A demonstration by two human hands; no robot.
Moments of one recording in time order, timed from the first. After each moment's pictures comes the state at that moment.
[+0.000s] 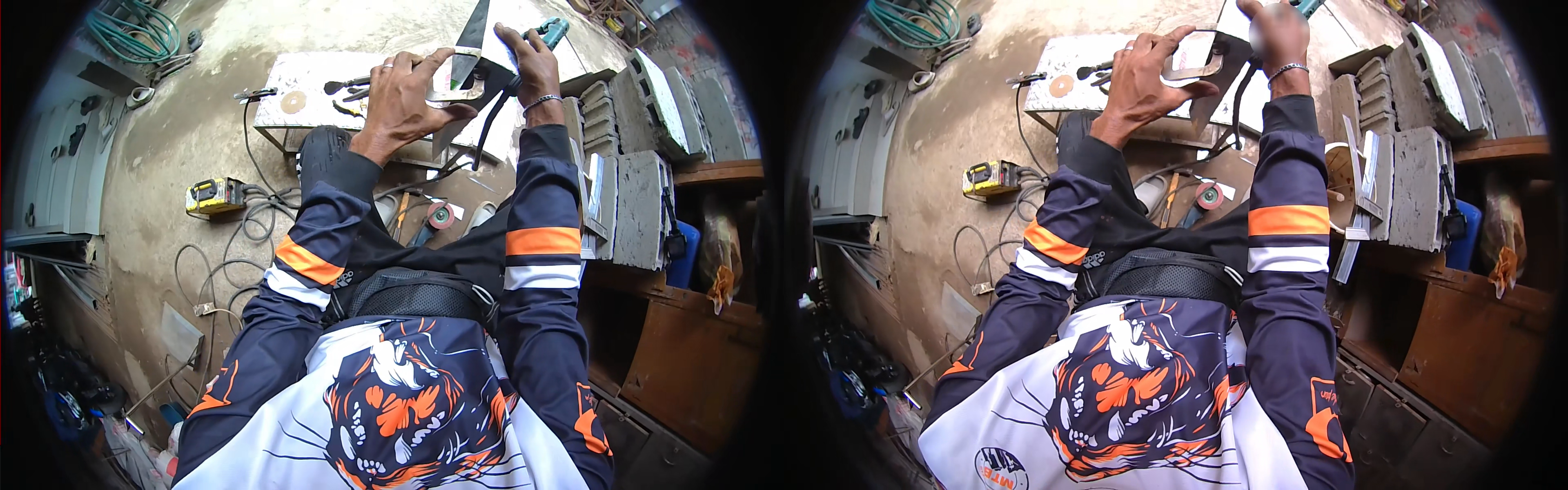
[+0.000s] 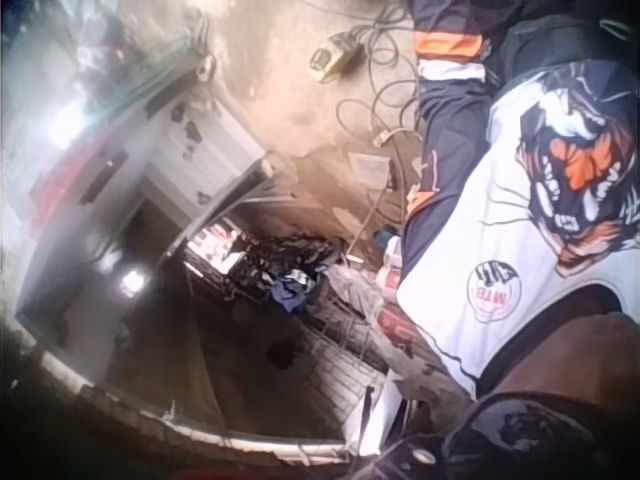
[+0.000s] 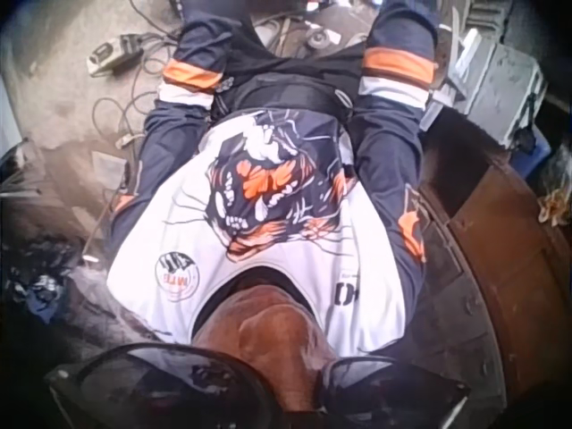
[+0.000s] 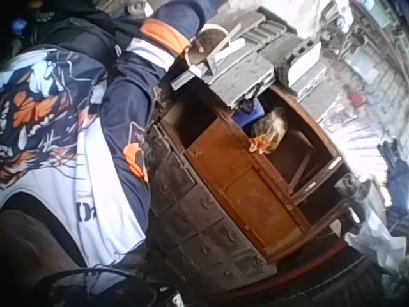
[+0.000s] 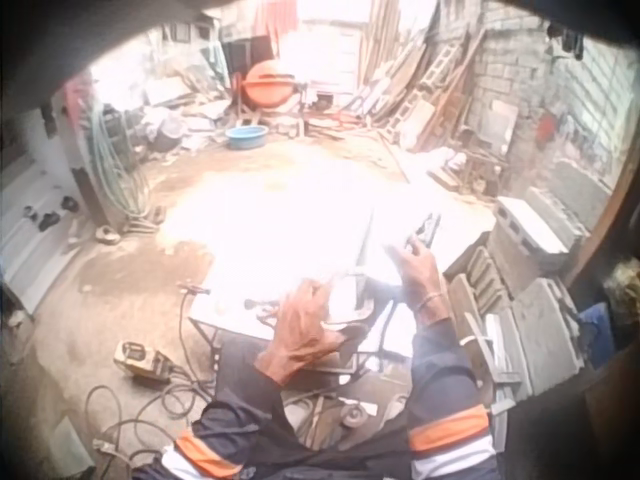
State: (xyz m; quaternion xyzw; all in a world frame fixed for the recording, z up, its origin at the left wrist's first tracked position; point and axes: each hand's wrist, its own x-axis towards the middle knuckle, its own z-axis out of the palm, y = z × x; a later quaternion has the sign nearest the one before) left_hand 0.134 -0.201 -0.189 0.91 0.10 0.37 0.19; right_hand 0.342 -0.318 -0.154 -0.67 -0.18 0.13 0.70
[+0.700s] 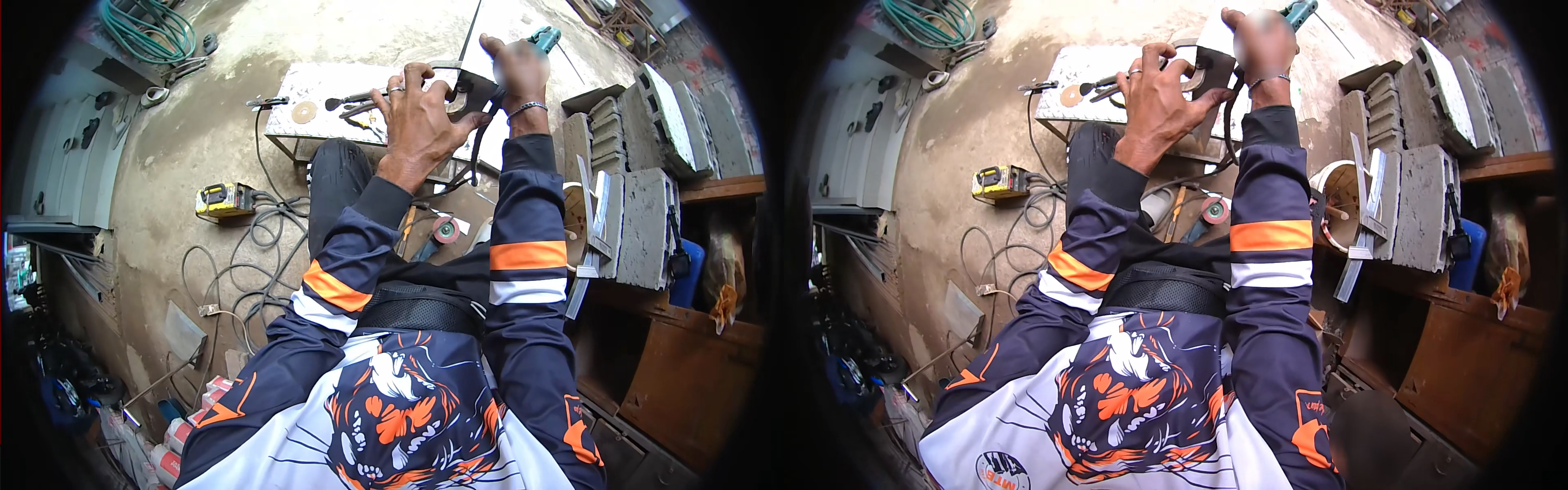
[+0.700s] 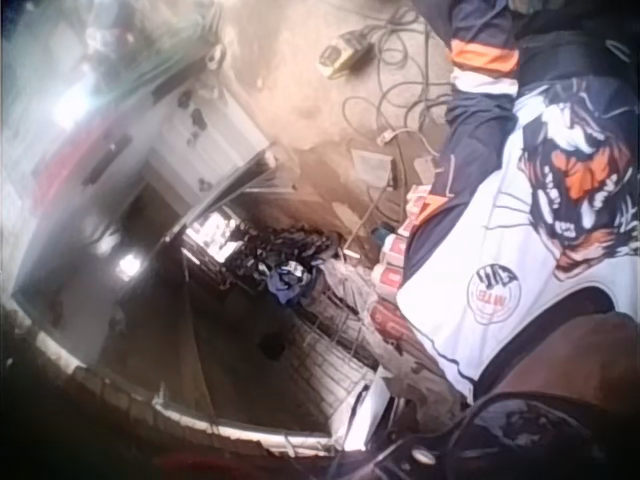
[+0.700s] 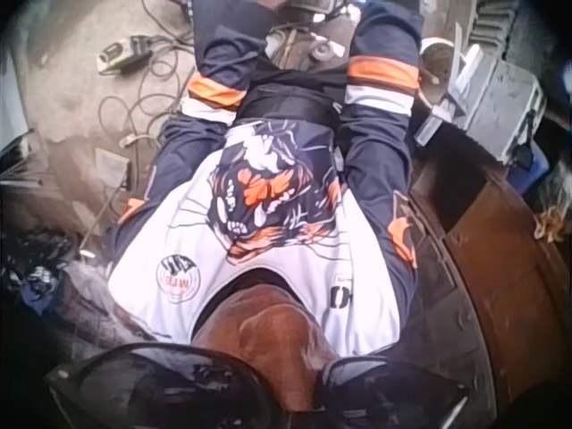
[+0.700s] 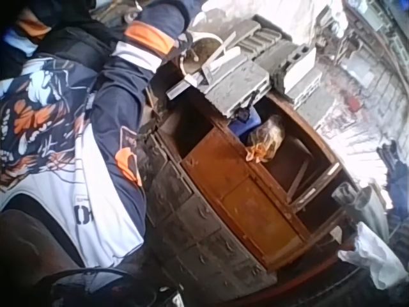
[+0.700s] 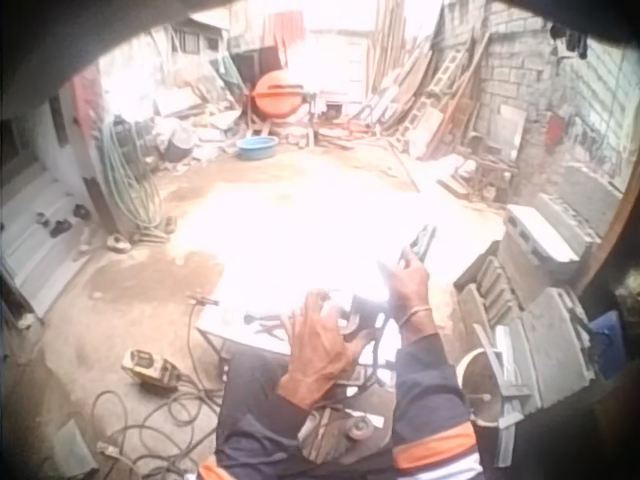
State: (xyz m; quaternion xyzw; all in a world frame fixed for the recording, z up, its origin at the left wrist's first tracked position) left_hand 0.141 -0.230 -0.176 0.89 0.23 0.35 0.18; right_hand 0.326 -0.287 -0.153 -0.70 -0.17 0.09 0.69
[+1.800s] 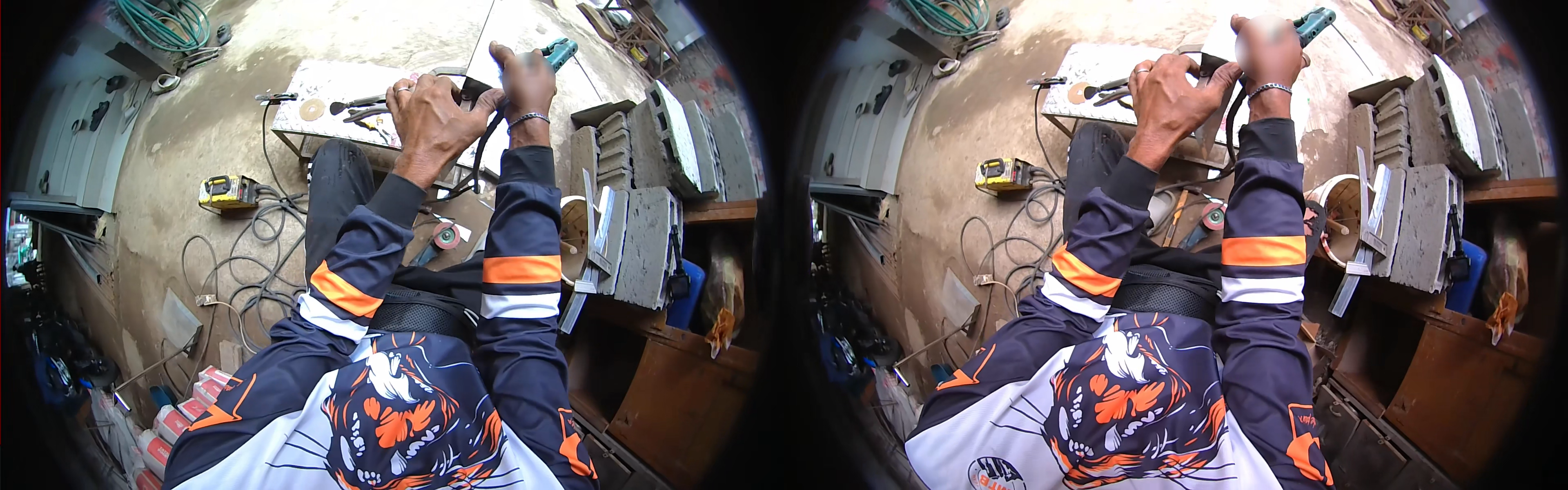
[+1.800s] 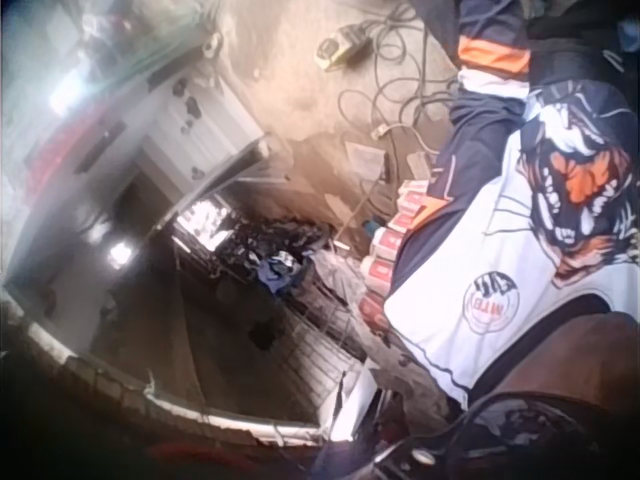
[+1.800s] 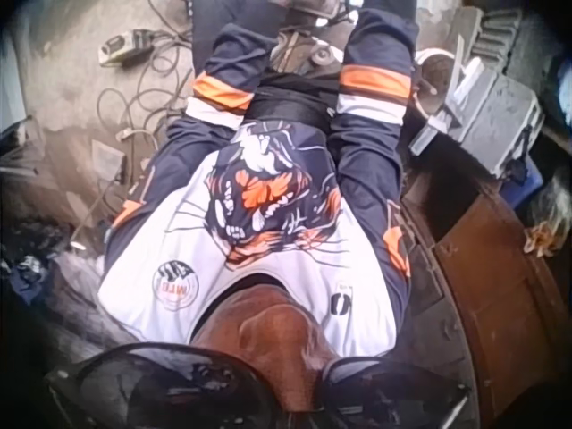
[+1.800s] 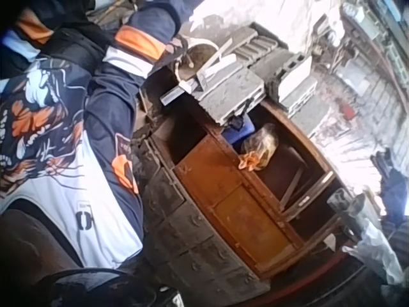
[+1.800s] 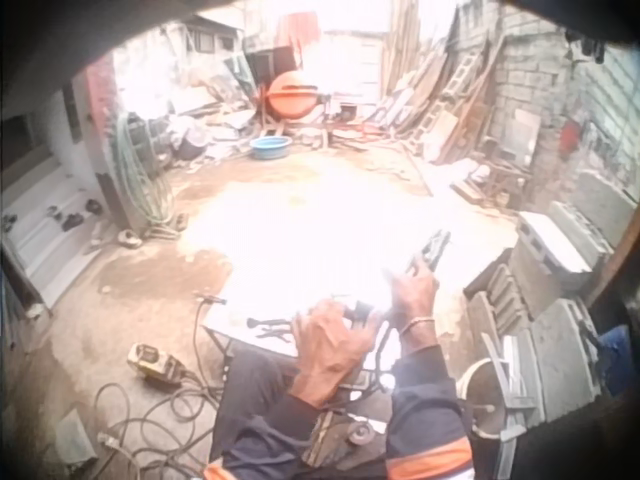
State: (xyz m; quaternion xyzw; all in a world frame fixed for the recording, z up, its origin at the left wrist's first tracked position) left_hand 0.157 -0.239 -0.154 0.84 0.31 0.34 0.27; right_hand 0.322 -0.281 -0.157 -0.76 -0.14 -0.02 0.64
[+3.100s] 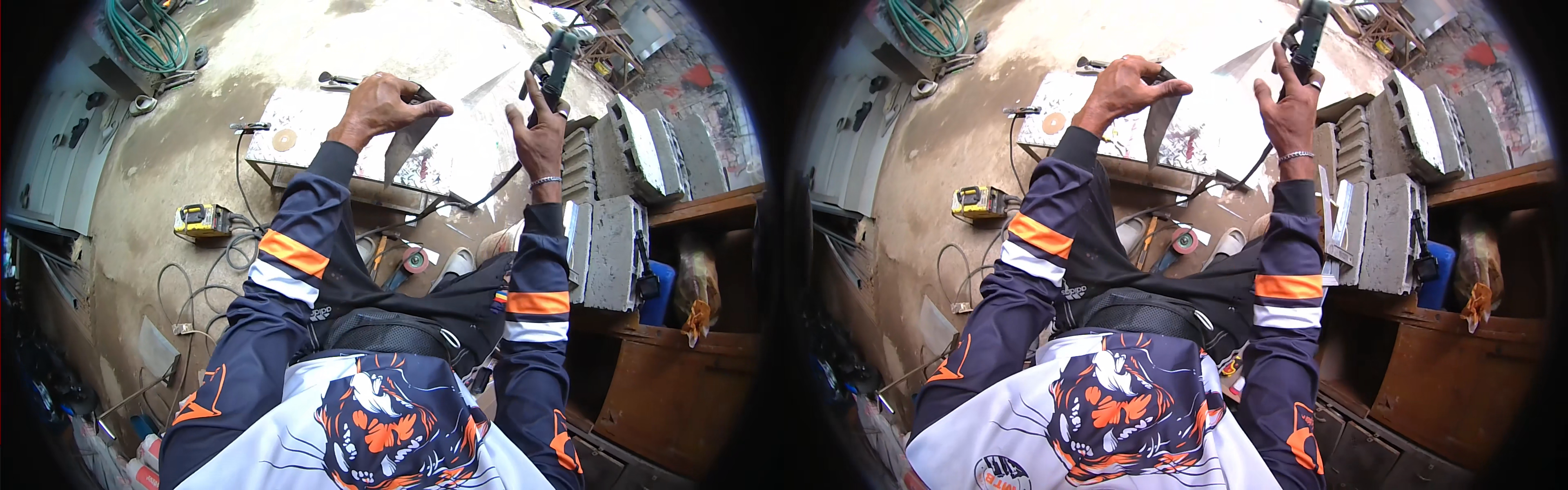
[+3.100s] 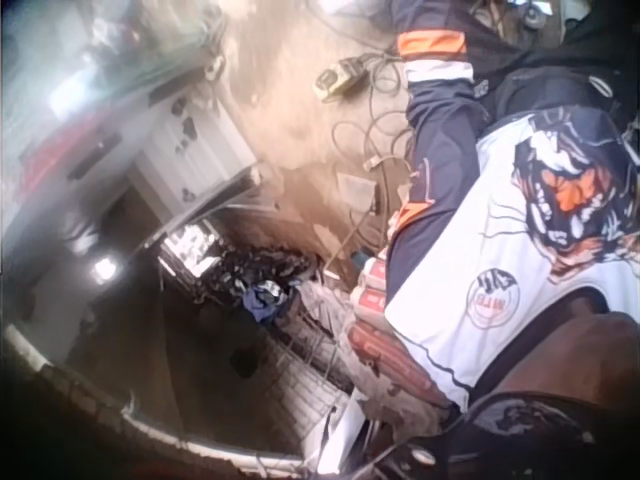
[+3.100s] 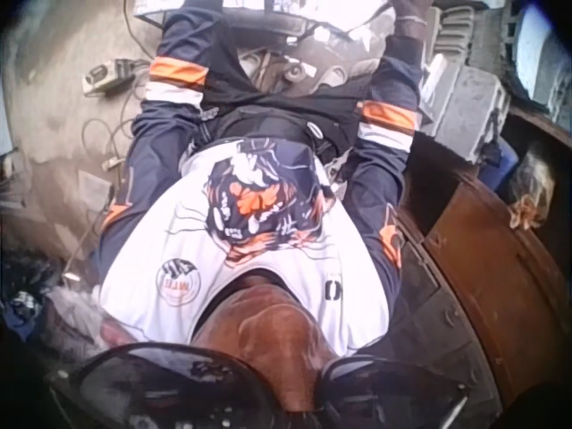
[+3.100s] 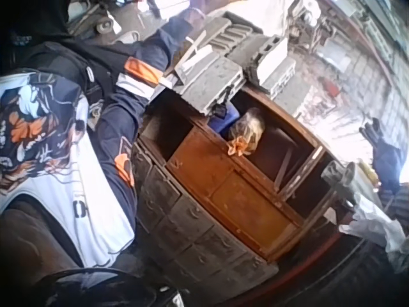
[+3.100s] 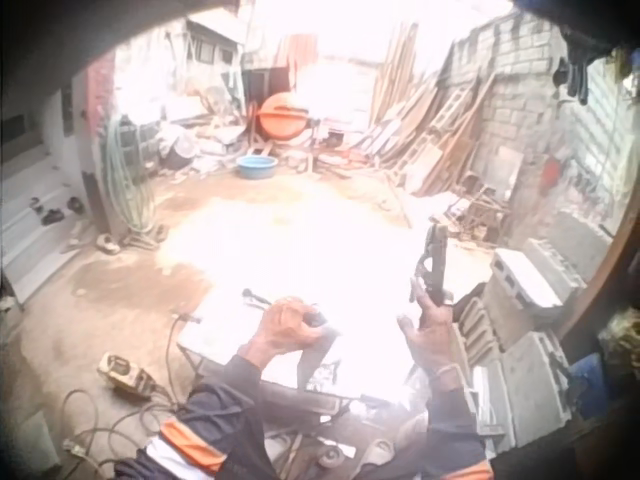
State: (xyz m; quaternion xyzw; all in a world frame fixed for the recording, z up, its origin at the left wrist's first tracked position) left_hand 0.182 -0.144 -0.139 0.92 0.12 0.25 0.26; right_hand 0.345 -0.373 -0.111 -0.81 -0.44 -0.21 0.33
